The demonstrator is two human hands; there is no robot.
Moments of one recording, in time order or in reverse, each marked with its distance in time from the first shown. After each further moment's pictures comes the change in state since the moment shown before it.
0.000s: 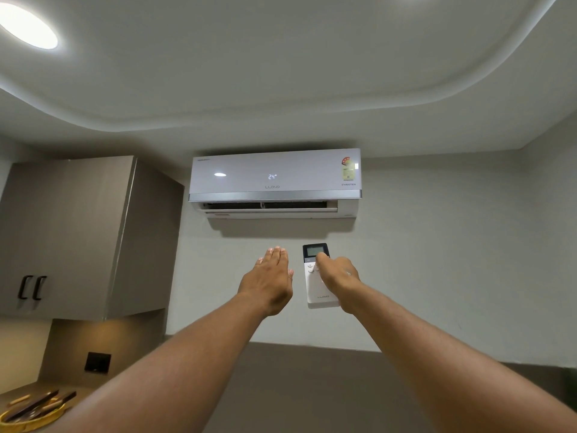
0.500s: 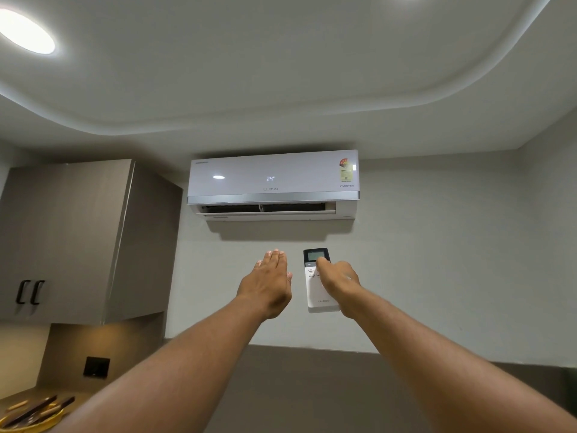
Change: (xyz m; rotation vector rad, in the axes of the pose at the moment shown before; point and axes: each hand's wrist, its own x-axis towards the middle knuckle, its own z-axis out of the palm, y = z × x) left_hand 0.004 0.002 0.006 0.012 0.003 -0.004; right_hand 0.003 0.006 -0.005 -0.006 0.008 0.001
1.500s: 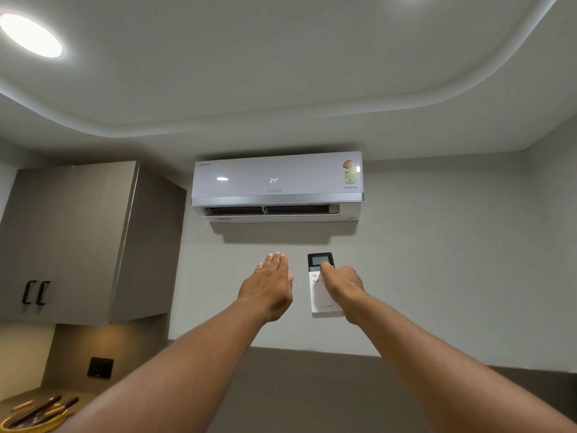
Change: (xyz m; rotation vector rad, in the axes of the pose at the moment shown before) left_hand -0.001 -0.003 0.000 -0.001 -0.005 0.001; right_hand 0.001 0.006 0.000 0.017 -0.007 0.006
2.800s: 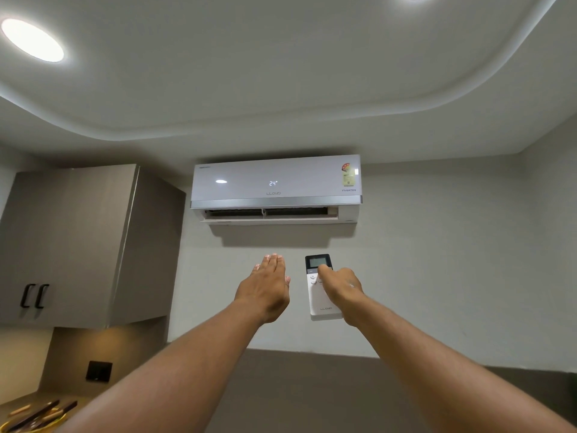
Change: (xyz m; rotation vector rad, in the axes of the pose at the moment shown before) left_hand -0.007 -0.007 -0.010 -0.001 -0.009 0.001; right_hand -0.014 -0.006 0.003 -0.006 0.003 -0.008
